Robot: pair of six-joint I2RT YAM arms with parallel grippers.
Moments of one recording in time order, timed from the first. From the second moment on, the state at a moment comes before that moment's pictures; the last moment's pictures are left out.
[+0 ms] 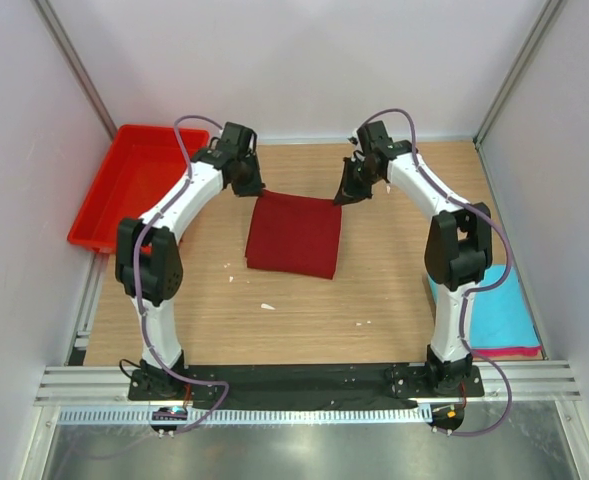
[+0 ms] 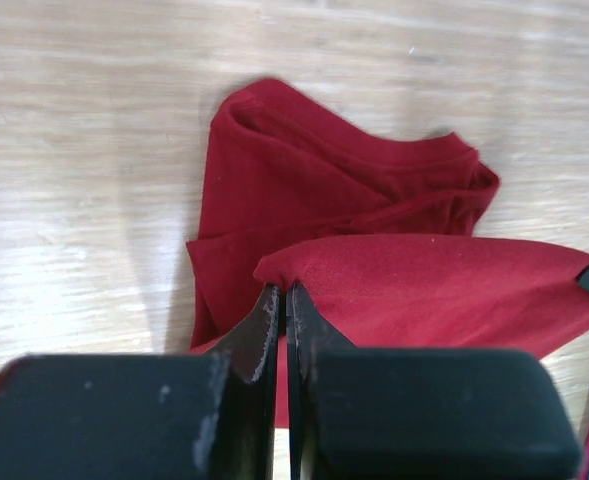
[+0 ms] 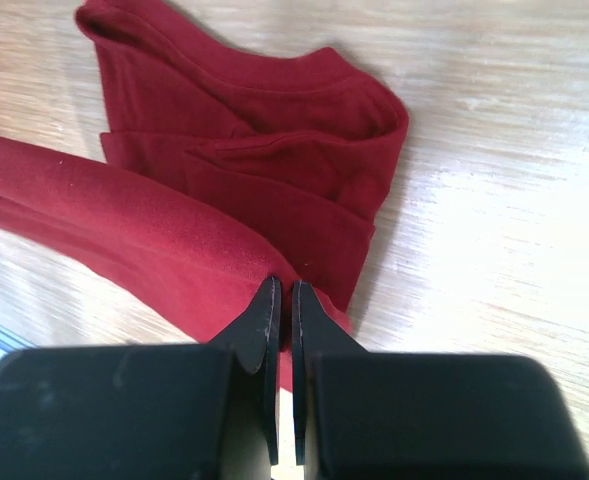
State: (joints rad) left arm -0.36 1.96 1.75 -0.71 0.03 -0.50; right arm 0.30 2.04 1.80 -0.81 -0.32 0.42
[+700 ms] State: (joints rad) left arm -0.29 2.51 2.29 -0.62 -0.09 -0.43; right arm 0.20 2.47 2.18 -0.65 -0.25 0.44
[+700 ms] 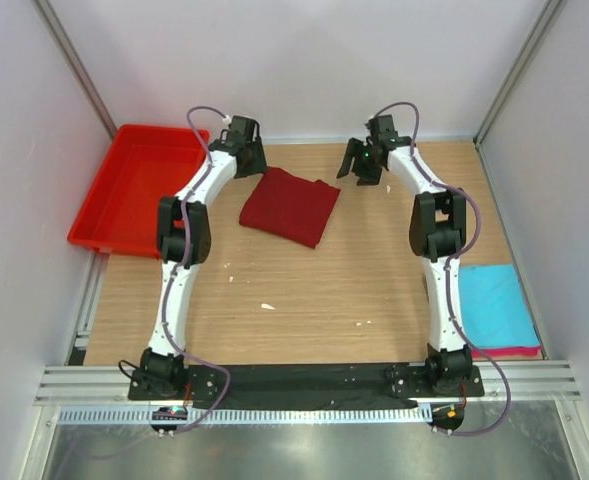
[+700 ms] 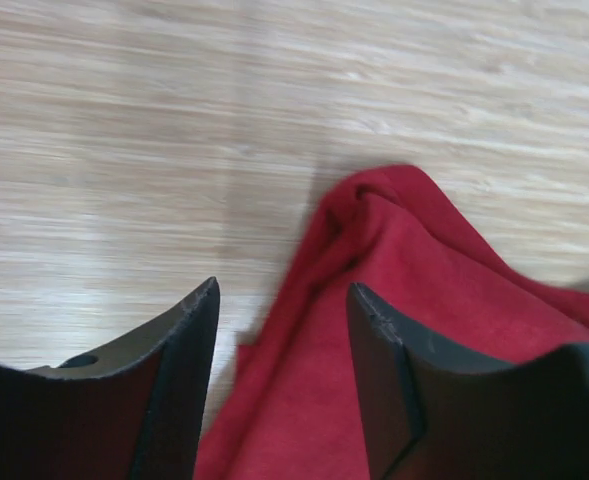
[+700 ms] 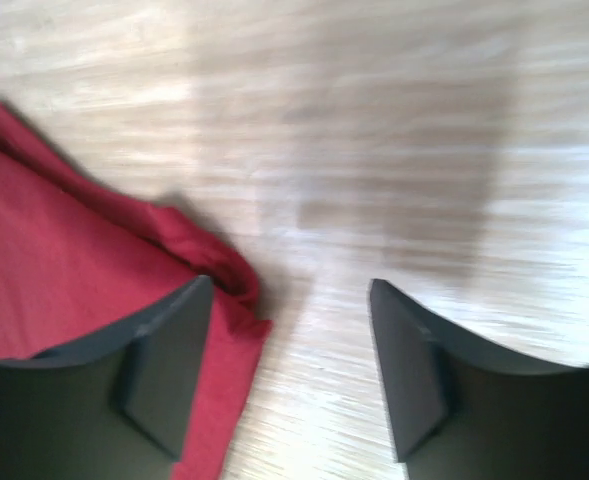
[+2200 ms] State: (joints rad) left arm -0.26 1.89 1.19 -0.42 0.33 -0.50; right arm 0.31 1.96 1.19 -0.31 -0.57 0.62
